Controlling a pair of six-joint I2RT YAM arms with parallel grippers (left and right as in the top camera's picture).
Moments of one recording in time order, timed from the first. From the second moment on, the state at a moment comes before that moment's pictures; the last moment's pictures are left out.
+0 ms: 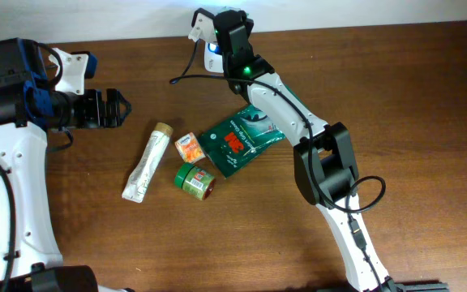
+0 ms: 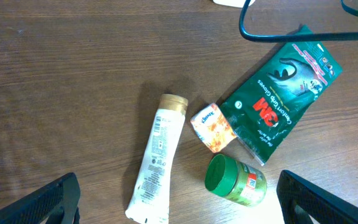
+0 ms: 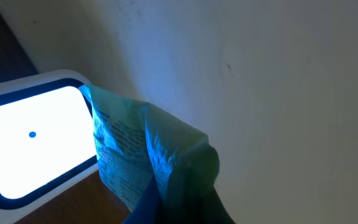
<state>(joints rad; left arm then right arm) 0.19 1.64 1.76 -1.22 0.39 0.20 0.46 2.52 2.24 -0.03 0.44 -1.07</state>
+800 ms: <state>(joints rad) 0.19 1.64 1.76 -1.22 0.39 0.20 0.43 2.00 2.24 -0.84 0.24 -0.24</state>
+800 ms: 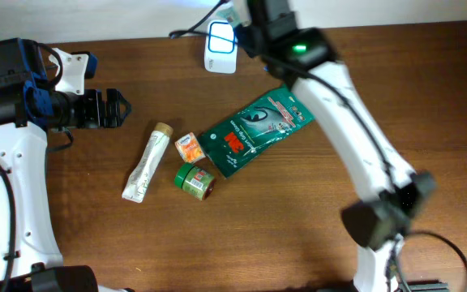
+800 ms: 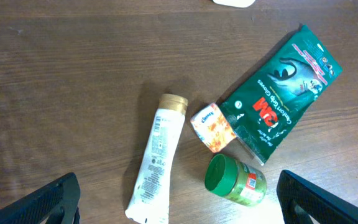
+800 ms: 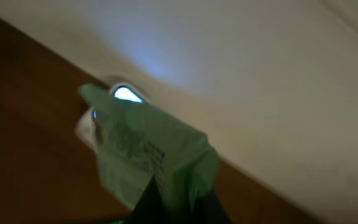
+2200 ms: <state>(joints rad) 0.19 1.64 1.76 -1.22 0.39 0.20 0.03 1.90 1.92 -1.30 -0.31 0.00</state>
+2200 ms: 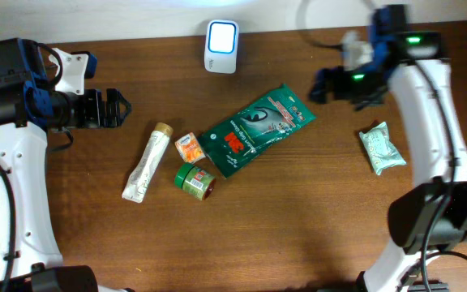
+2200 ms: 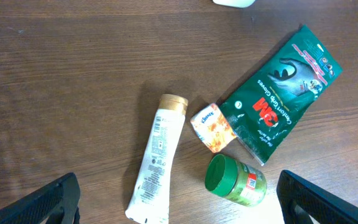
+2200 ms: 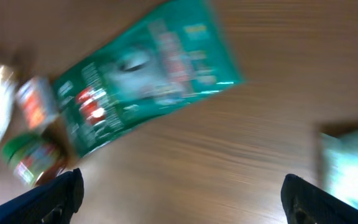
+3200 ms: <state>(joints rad) 0.37 1.64 1.81 -1.17 0.40 0.13 0.69 2.15 1.92 -1.11 -0.26 -0.11</state>
